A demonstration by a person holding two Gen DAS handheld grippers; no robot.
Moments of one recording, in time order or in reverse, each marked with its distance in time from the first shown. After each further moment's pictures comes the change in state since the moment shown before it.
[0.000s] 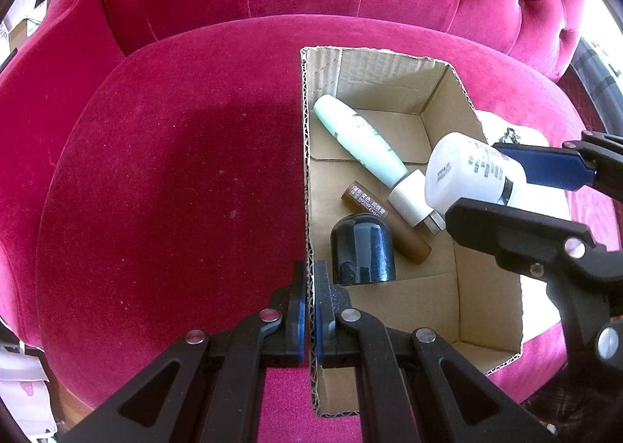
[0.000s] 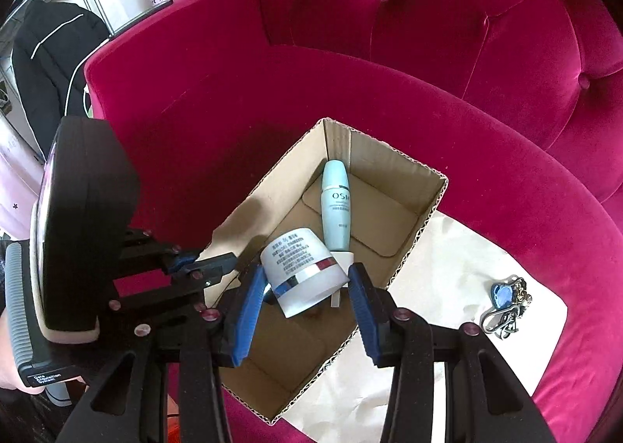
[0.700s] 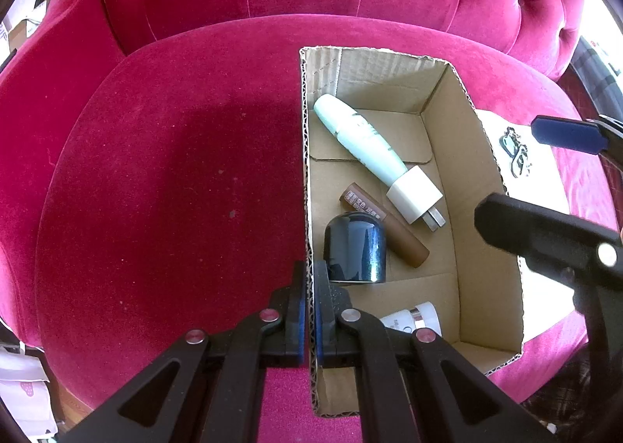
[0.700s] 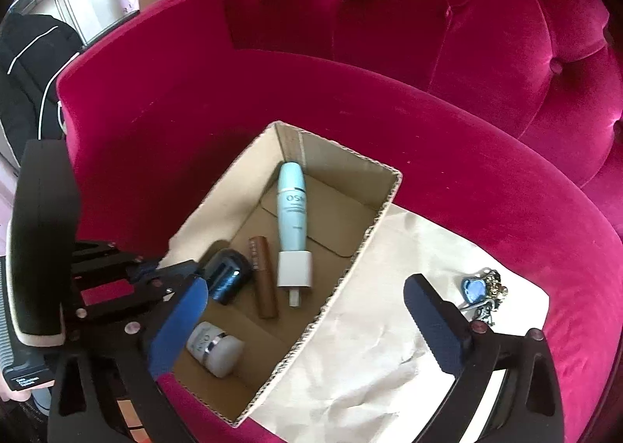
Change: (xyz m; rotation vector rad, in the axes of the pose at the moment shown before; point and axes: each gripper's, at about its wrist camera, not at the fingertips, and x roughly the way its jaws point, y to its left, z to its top) left arm 0.002 0.000 0.000 0.002 0.001 0.002; right arm 0.007 -0.024 0.002 0.055 -0.004 -0.091
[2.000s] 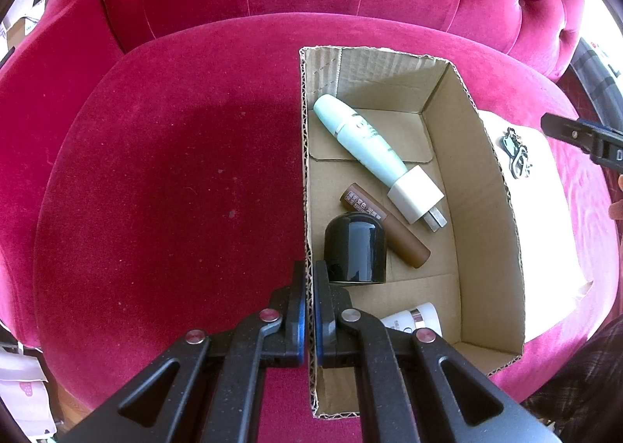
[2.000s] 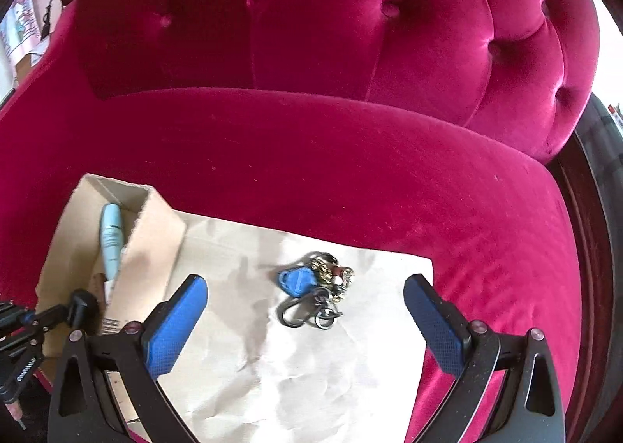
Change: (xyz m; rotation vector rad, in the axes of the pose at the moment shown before) left arm 0.002 0.001 -0.001 -0.004 0.002 -0.009; right arm -0.020 -0.125 -0.025 0.290 -0.036 -0.286
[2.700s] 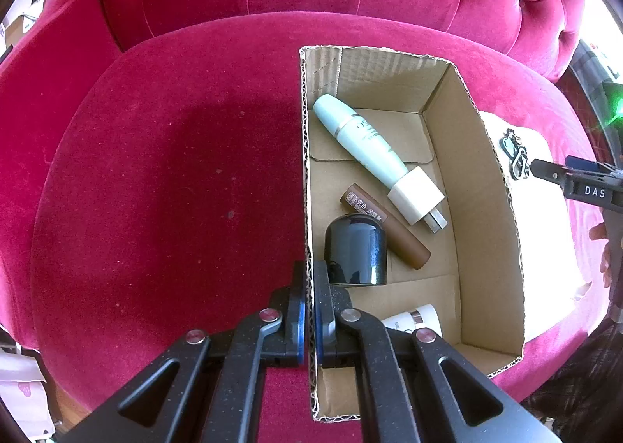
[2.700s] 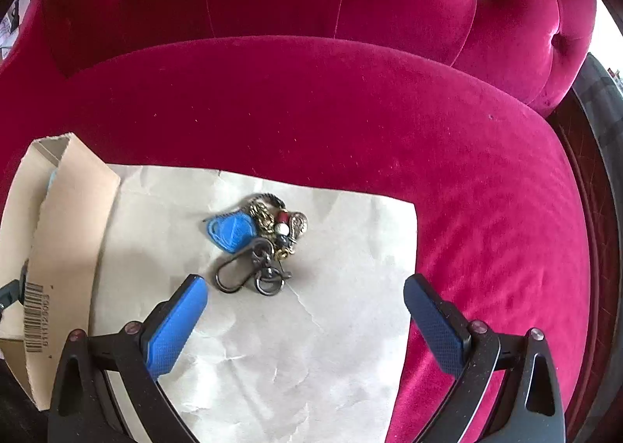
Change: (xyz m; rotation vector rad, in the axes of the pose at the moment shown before) left arm 0.005 0.002 0.002 -0.003 0.004 -0.008; right arm 0.044 -0.036 -0.028 0.037 0.128 -0.023
